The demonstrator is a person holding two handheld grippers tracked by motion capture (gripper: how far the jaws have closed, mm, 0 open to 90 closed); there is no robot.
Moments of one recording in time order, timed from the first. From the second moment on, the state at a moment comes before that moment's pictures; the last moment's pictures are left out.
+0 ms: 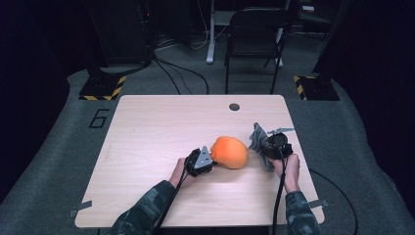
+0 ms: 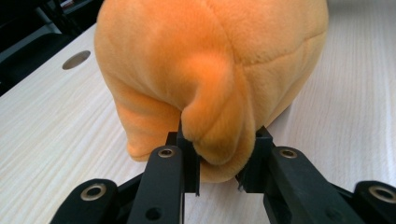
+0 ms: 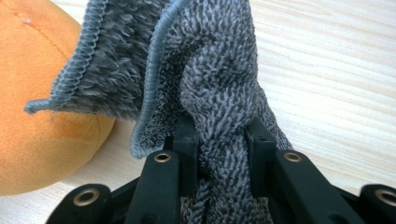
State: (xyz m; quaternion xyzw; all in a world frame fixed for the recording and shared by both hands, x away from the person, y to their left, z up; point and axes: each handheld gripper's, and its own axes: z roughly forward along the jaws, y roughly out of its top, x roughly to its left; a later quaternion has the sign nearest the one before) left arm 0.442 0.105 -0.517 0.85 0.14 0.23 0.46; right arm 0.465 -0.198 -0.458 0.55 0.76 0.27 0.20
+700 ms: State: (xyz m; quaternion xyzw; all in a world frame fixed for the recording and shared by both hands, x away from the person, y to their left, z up) left arm 0.441 0.110 -0.456 0.83 0.29 0.05 0.47; right arm 0.459 -0.208 -0.440 0.55 0.75 0.30 0.21
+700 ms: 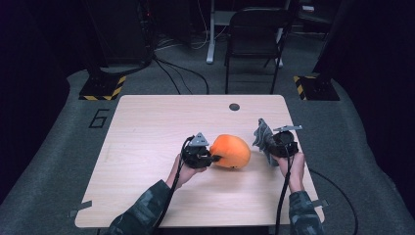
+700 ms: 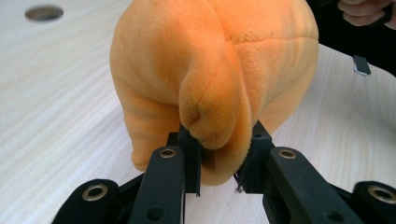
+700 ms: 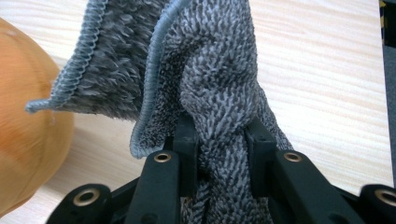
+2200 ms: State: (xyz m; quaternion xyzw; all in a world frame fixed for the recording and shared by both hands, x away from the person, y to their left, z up) left arm 0.454 0.096 -0.482 0.79 0.37 0.00 0.48; right arm 0.436 -0.121 -0.425 0.45 0.81 0.32 0.21
